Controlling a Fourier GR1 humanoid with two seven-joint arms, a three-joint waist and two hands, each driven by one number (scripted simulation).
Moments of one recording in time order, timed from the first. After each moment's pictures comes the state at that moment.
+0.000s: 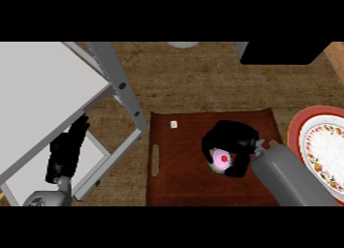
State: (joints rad) left arm -0.06 0.13 -0.02 -1.42 -0.05 0.16 0.20; right arm -0.46 -0.28 0.47 -1.19 0.92 0.45 -0.52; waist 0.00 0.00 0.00
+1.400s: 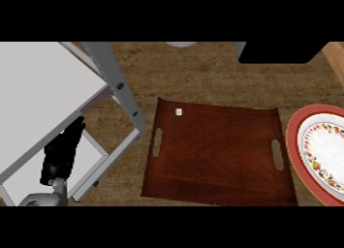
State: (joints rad) left arm -0.04 0.14 -0.01 -1.46 -0.06 0.16 0.22; right arm -0.61 -0.44 -0.37 -1.02 1.36 -0.34 1.02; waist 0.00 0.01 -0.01
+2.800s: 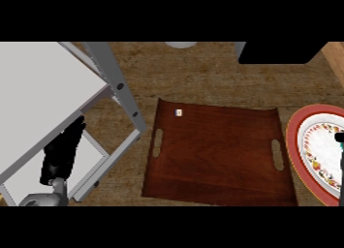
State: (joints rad) left arm -0.04 0.13 -0.01 -1.48 -0.06 0.15 0.24; right arm -0.46 -0.21 -0.79 -1.07 1.35 -0.33 1.05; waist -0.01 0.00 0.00
